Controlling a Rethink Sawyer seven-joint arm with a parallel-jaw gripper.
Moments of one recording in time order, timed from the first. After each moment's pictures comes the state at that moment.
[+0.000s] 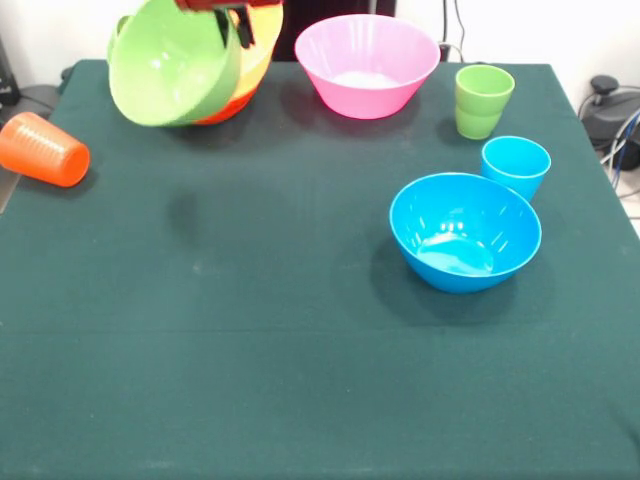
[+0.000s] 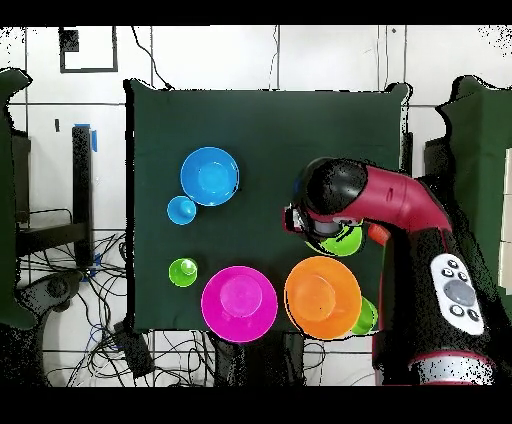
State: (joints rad) arm -0.51 -0.70 0.14 1.55 -0.21 1.13 1.45
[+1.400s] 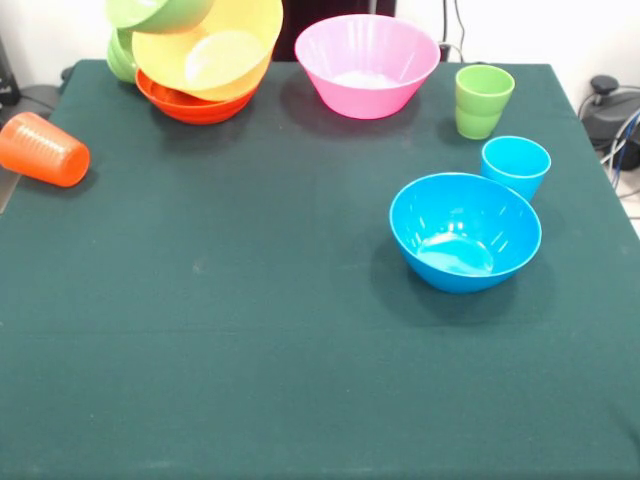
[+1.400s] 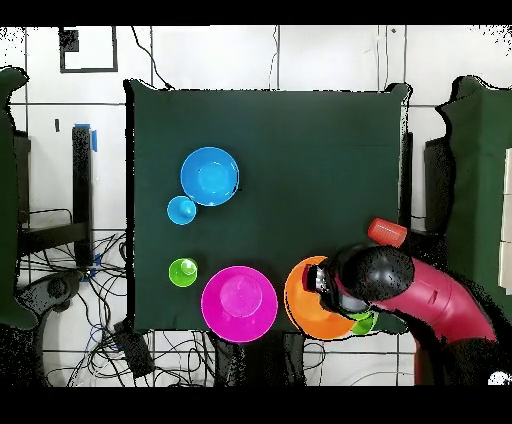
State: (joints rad) arm -0.72 -0.94 0.14 1.96 -0.16 0.93 1.45
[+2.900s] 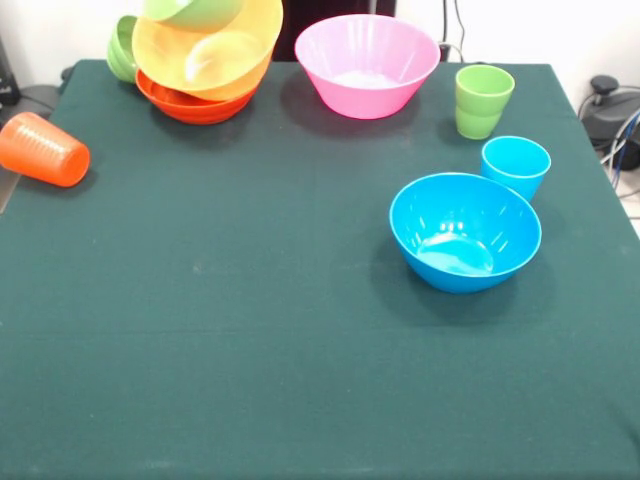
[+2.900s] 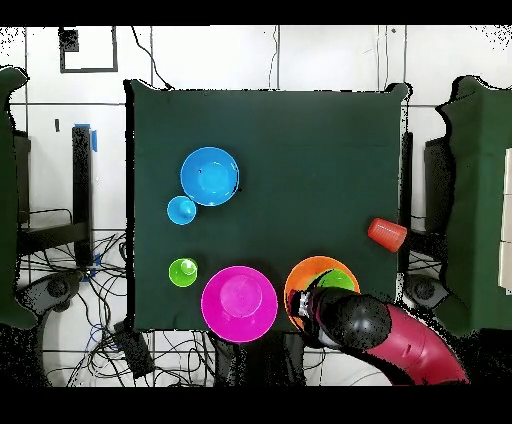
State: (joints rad) arm -0.83 -1.00 0.22 2.24 -0.15 0.62 1.45
